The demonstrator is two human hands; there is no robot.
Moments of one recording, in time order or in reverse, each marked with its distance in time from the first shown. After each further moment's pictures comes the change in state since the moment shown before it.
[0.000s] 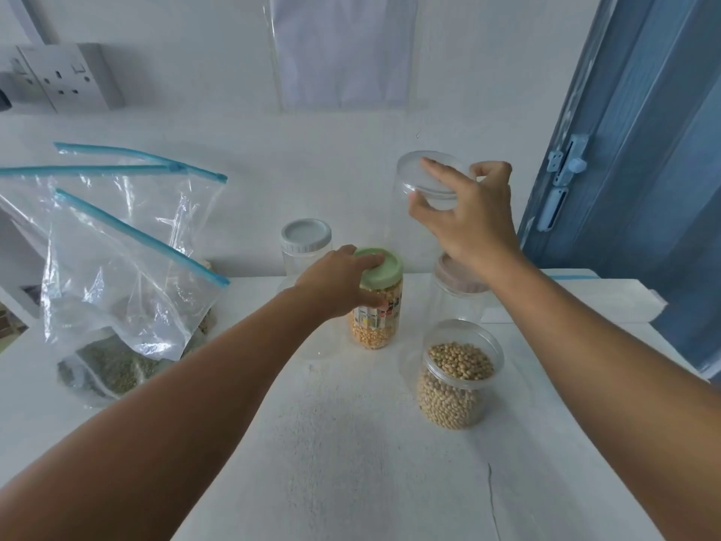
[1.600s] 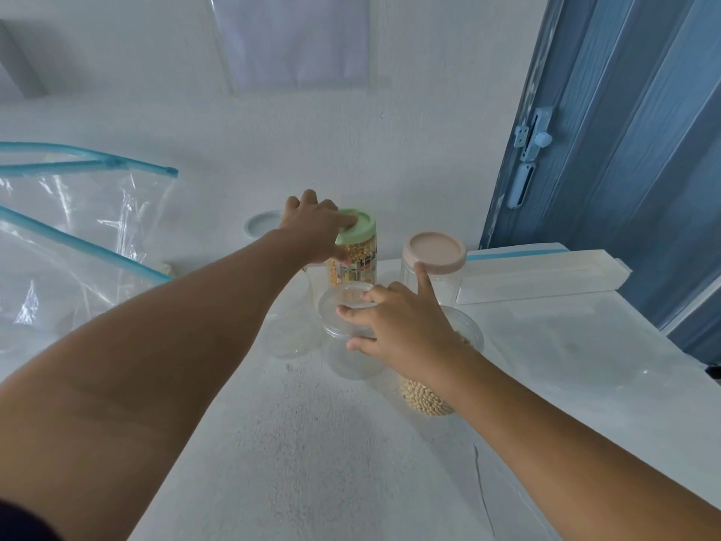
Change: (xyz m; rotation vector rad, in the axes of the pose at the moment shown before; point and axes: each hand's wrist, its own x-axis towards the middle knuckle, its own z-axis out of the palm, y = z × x) left_hand 0.074 -0.005 -0.023 0.495 0.028 0.083; right_hand -0.109 -0.003 0.037 -0.519 -0.638 -0.280
